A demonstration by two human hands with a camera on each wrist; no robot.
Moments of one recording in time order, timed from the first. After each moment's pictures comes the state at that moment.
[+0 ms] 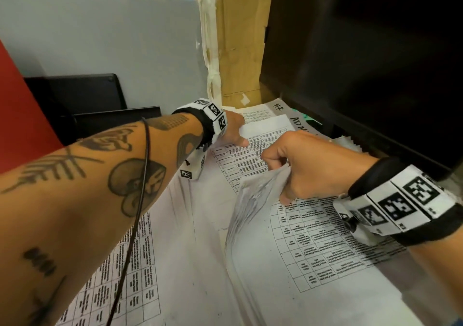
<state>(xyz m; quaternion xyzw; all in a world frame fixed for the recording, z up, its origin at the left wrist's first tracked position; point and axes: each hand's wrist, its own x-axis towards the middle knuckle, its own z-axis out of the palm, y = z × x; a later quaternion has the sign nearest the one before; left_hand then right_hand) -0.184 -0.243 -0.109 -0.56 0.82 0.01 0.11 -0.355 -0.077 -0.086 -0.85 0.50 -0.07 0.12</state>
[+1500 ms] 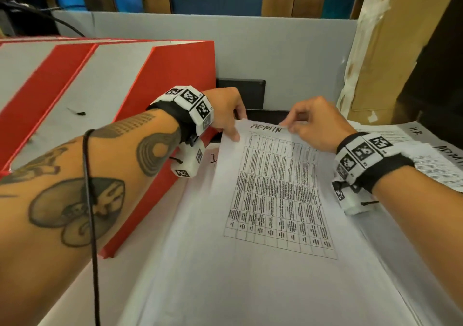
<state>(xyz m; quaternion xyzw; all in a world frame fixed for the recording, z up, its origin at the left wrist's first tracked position) 0.103 -0.095 -0.051 -0.67 0.73 0.06 -0.06 -0.137 -0.136 -0.084 -0.85 0.40 -0.29 0.18</state>
